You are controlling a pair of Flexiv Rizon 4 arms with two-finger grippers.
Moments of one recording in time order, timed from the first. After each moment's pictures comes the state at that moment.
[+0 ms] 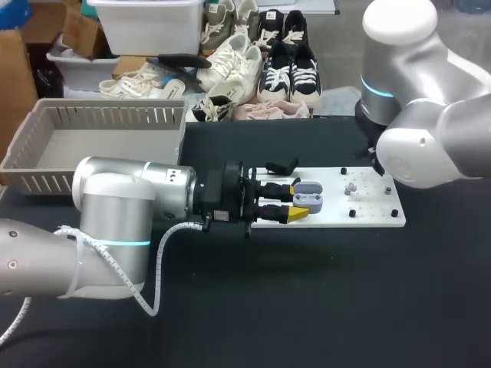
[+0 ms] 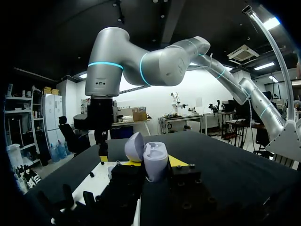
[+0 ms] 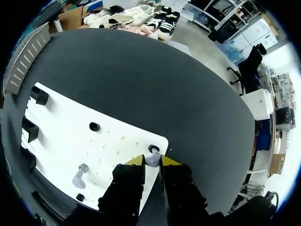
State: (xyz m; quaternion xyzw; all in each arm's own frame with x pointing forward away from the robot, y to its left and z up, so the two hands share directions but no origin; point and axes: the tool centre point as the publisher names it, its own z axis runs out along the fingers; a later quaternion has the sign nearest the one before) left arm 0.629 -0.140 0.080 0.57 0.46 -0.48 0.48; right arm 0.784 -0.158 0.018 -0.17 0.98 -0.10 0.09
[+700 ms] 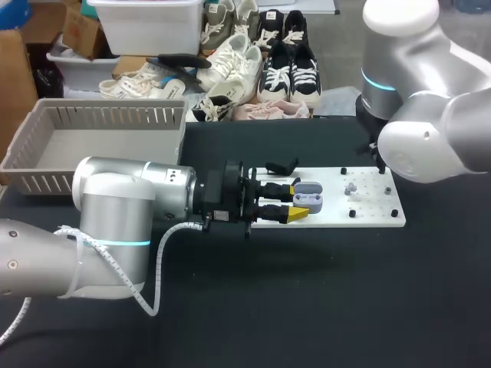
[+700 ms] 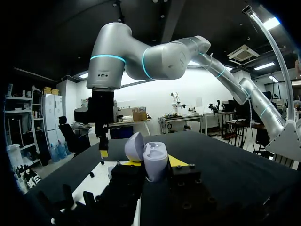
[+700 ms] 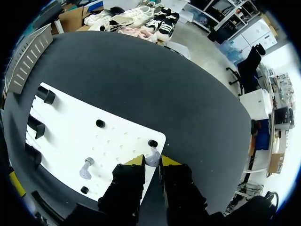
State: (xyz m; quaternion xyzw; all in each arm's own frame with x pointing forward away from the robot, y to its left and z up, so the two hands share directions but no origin) left arm 0.629 -0.140 0.080 0.57 0.46 -0.48 0.48; right arm 0.777 -0.157 0.037 -0.17 0.98 -0.11 0.09
